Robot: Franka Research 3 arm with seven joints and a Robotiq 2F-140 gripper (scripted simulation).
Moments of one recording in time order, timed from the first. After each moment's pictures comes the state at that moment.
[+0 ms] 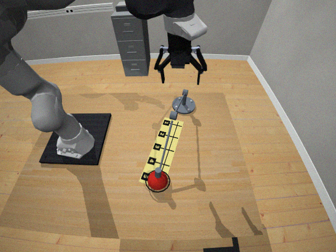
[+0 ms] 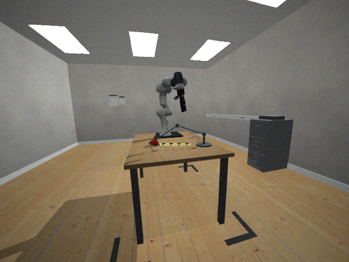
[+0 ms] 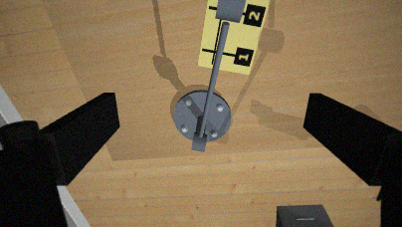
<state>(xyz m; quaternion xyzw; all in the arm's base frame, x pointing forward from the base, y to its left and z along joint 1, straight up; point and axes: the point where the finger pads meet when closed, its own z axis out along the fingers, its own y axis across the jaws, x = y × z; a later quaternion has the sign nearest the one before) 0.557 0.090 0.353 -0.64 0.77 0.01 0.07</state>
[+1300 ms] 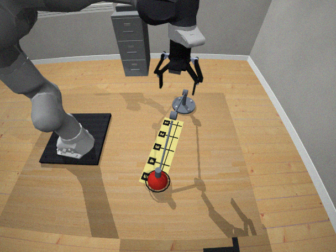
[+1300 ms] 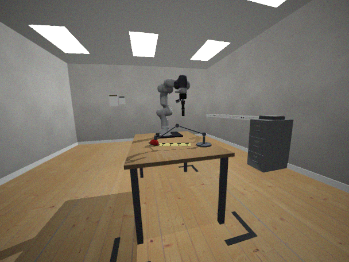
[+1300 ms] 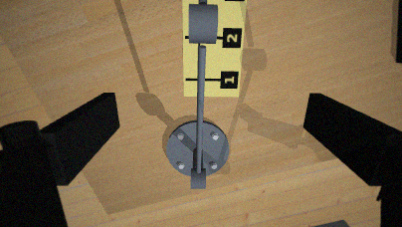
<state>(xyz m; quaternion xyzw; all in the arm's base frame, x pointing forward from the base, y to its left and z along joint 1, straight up) 0.544 0.087 0.312 -0.58 0.81 0.00 -0.01</state>
